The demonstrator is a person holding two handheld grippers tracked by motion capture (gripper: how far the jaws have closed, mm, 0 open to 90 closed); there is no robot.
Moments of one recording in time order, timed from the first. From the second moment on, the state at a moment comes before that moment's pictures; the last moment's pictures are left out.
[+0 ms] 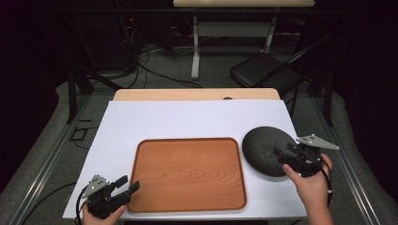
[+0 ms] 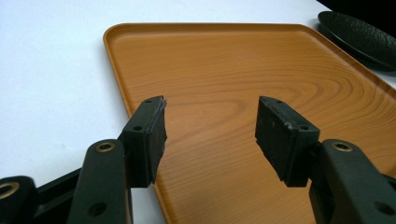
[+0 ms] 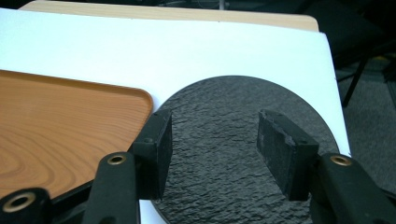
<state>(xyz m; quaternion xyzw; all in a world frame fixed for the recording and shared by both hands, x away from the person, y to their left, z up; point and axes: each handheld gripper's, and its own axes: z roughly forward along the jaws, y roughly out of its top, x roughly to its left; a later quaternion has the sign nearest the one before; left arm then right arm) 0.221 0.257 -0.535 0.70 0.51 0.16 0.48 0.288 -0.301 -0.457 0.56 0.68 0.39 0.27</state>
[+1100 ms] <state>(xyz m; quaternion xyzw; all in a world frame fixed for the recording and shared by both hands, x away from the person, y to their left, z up) 0.225 0.258 -0.537 0.70 0.52 0.15 0.48 0.348 -0.398 -0.494 0.66 0.63 0.36 0.17</state>
